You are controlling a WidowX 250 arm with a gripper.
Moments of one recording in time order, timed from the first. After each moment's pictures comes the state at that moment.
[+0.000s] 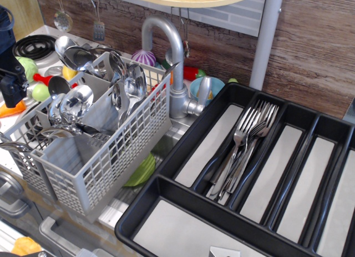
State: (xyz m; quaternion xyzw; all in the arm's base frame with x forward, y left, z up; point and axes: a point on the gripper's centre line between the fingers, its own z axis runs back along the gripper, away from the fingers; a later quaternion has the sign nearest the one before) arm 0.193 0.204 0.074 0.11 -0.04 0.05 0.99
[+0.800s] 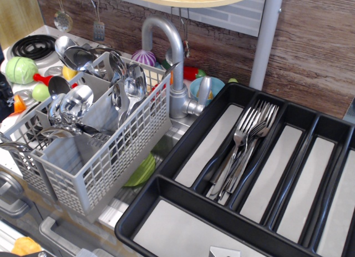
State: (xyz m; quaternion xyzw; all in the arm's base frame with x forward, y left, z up) arm 0.170 0.209 0.060 0.09 -0.02 0.02 1.00
